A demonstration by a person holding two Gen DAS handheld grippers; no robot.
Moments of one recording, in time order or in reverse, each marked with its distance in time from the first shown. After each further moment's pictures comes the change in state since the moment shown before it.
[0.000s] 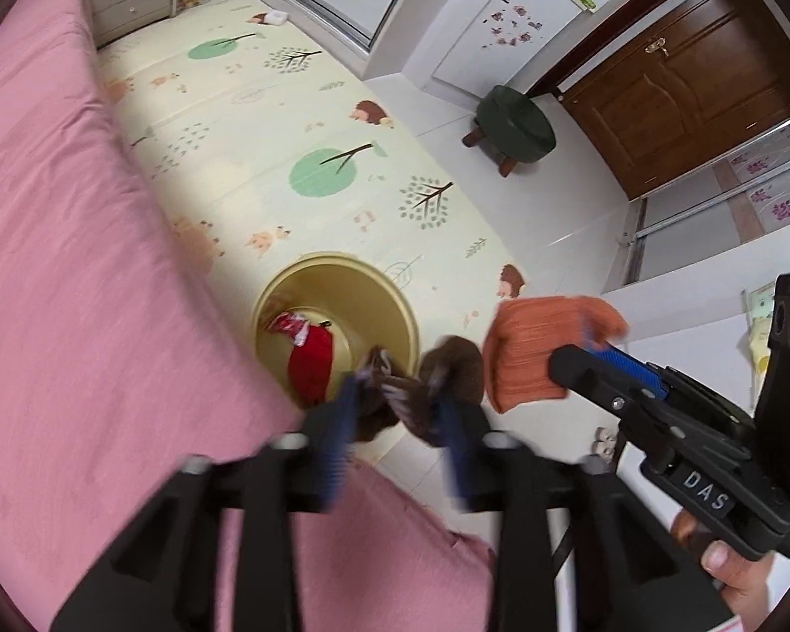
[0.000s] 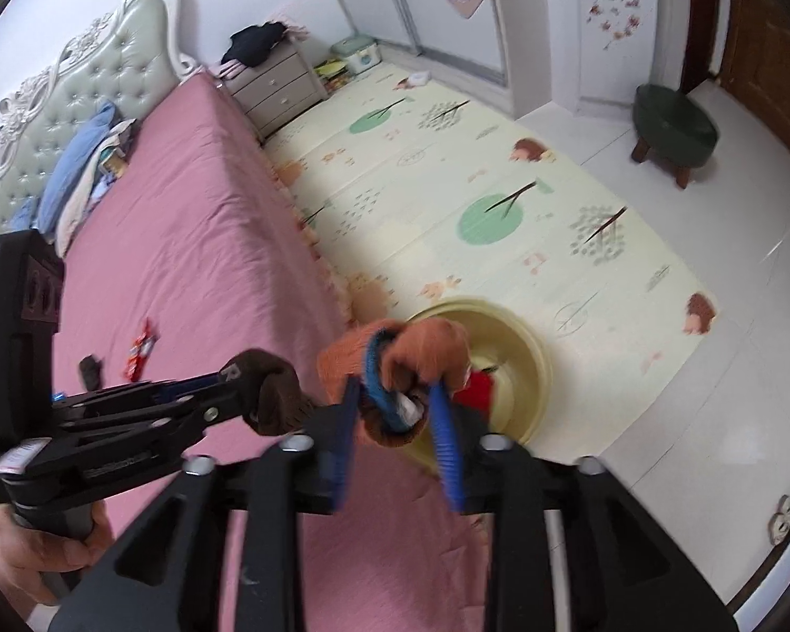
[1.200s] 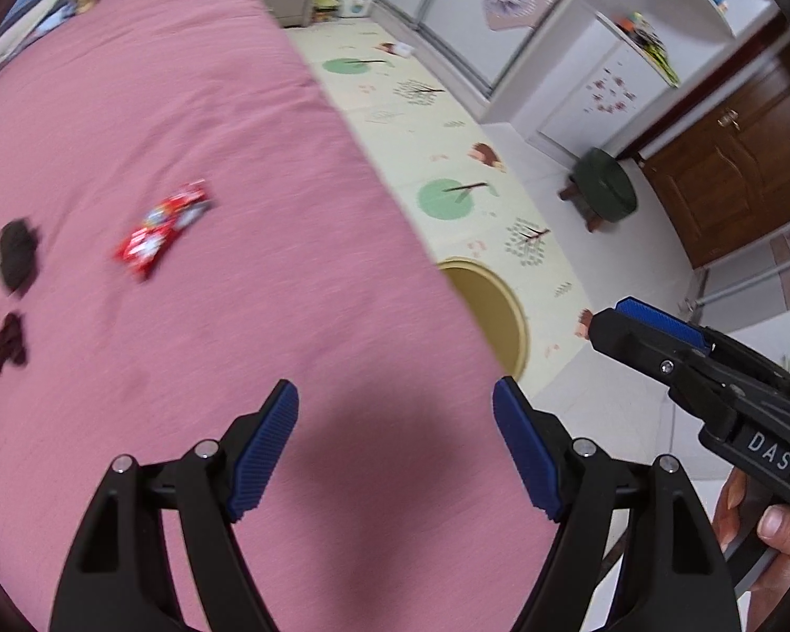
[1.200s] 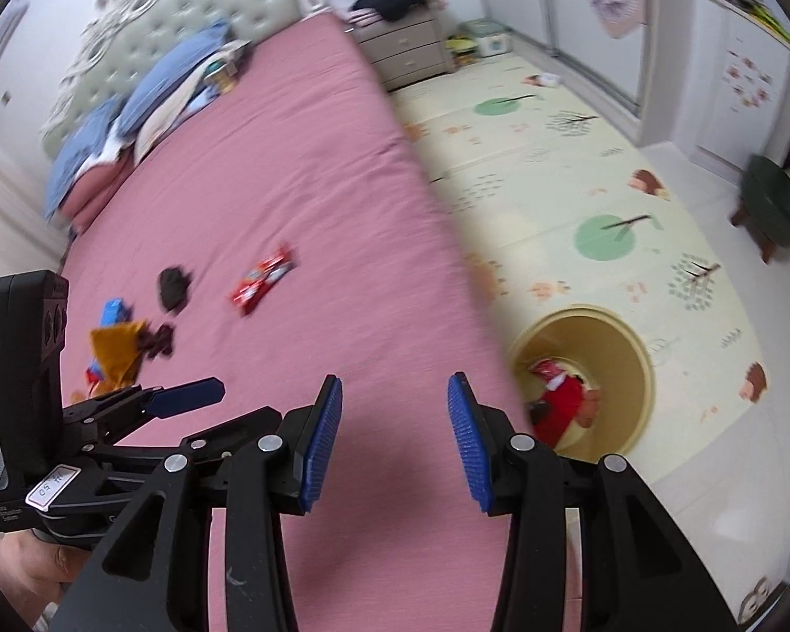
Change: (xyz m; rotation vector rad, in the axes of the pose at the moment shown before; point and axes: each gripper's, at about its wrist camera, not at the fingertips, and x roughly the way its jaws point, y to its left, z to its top) left arm -0.121 0.134 -0.110 -0.186 -0.133 0.188; right arm 0.008 0.184 -0.036 -0.277 0.092 0.181
